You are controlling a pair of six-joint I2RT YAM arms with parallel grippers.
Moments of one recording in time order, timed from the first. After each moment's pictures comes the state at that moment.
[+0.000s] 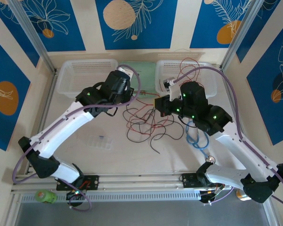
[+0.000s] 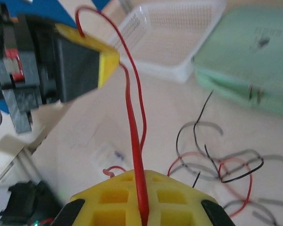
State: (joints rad) left arm -0.81 1.47 1.65 -0.88 -0.40 -0.22; right arm 0.66 1.07 1.27 -0.69 -0.22 0.39
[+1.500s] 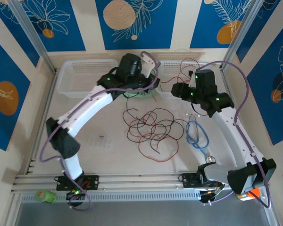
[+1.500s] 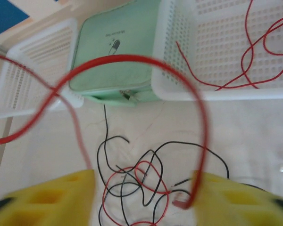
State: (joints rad) left arm -0.73 1.83 1.91 -0.54 0.35 -0.10; right arm 0.28 1.21 1.29 -0.75 -0.16 0.50
